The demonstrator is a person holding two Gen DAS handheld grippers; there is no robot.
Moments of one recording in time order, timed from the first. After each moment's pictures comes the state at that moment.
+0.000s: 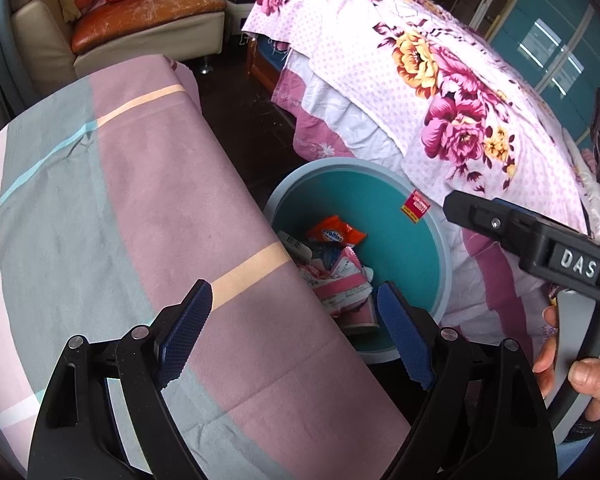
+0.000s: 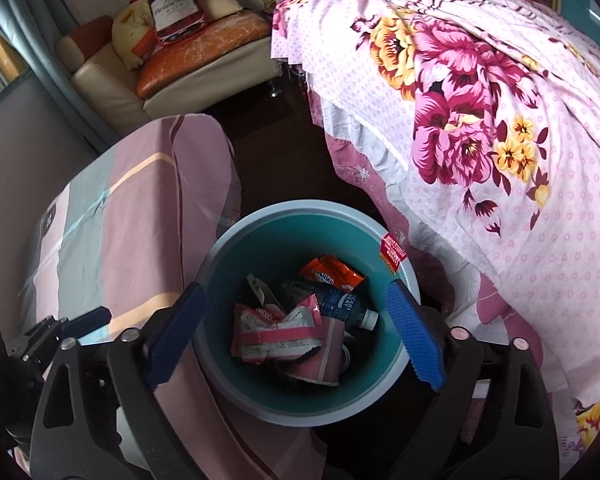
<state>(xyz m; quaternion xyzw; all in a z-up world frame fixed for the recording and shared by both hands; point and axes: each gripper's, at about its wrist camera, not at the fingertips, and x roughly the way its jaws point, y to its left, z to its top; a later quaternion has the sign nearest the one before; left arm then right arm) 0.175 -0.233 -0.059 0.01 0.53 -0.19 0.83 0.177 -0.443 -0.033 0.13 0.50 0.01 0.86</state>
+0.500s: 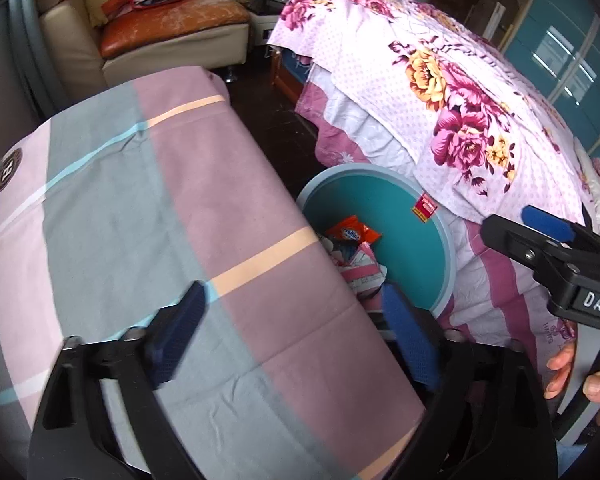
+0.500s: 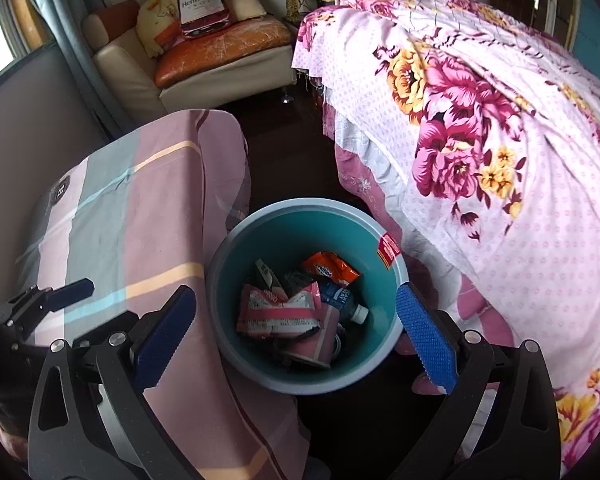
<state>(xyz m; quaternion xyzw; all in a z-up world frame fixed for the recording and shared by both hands) 0.145 -0.206 -0.030 0.01 0.52 -0.15 0.84 0.139 -0.420 0.000 0.07 0.48 0.02 0.87</state>
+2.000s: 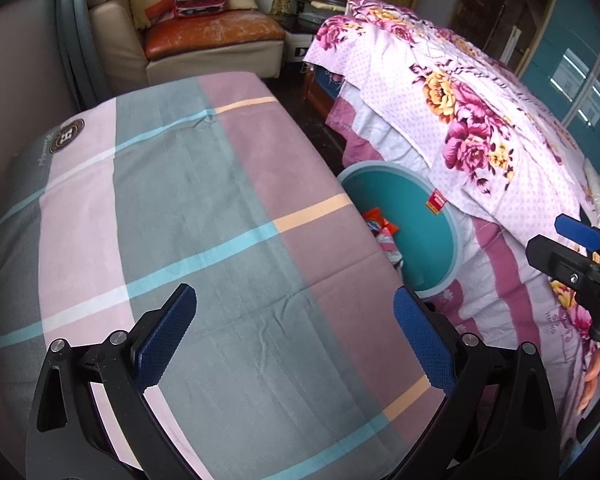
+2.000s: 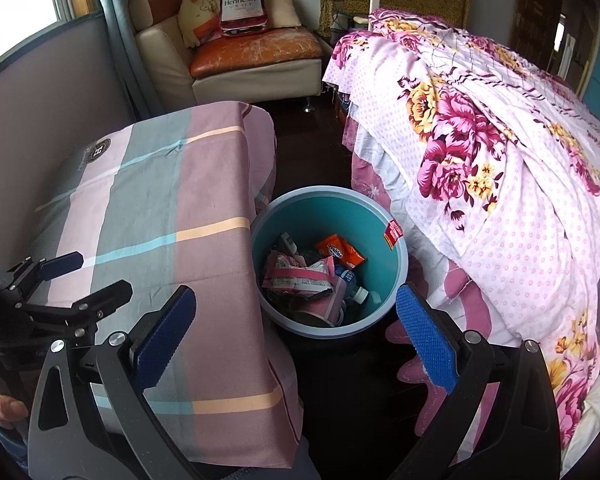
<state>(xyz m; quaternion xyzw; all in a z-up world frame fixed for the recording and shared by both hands) 0.074 -0.157 -0.007 -0.01 0.49 -0.11 0.87 0.067 -0.381 0.041 0.01 0.47 0.05 0.88</state>
